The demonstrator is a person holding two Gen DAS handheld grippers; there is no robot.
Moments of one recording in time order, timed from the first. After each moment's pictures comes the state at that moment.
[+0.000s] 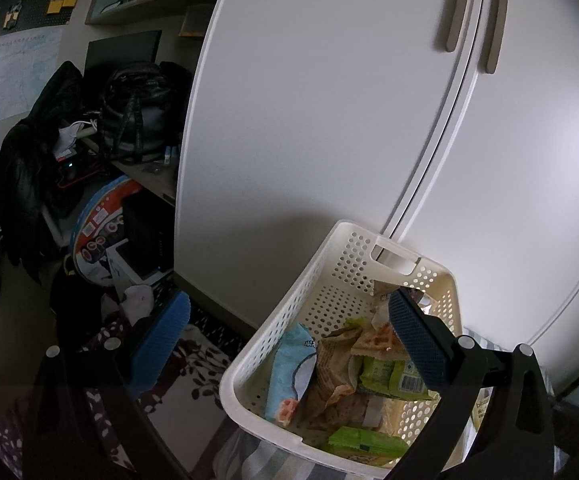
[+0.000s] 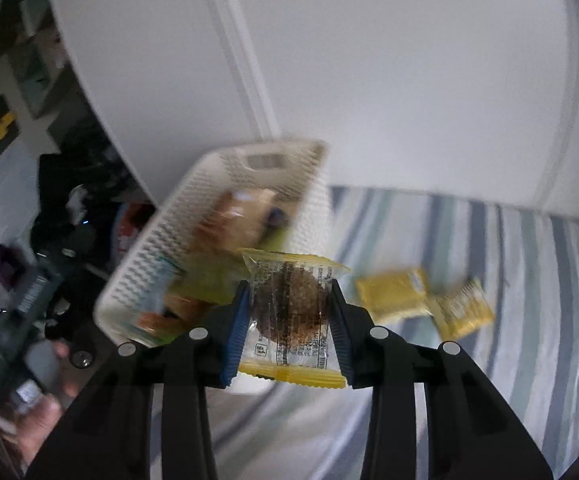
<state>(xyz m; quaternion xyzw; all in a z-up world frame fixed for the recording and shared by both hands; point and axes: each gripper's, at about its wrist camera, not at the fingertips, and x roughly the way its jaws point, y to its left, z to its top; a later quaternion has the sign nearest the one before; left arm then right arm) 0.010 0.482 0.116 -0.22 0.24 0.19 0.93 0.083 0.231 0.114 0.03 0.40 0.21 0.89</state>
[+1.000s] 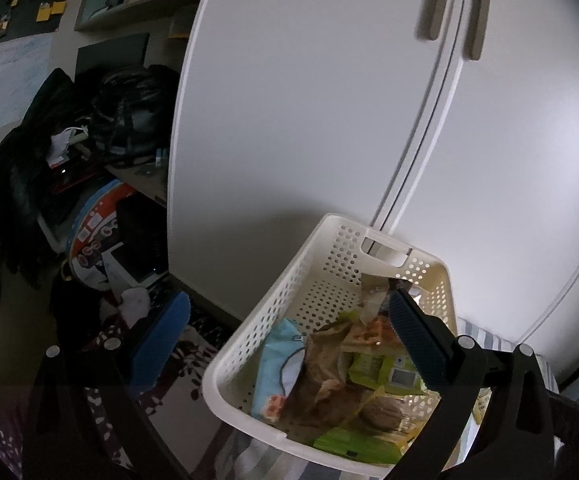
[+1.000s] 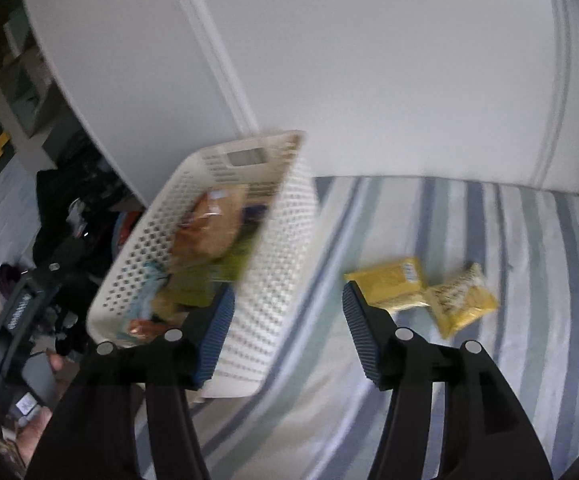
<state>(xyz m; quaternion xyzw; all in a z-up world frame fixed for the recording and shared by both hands) 0.014 0.468 0.119 -0.20 0.25 0.18 0.93 0.098 0.204 0.094 0.08 0.42 0.18 0.88</state>
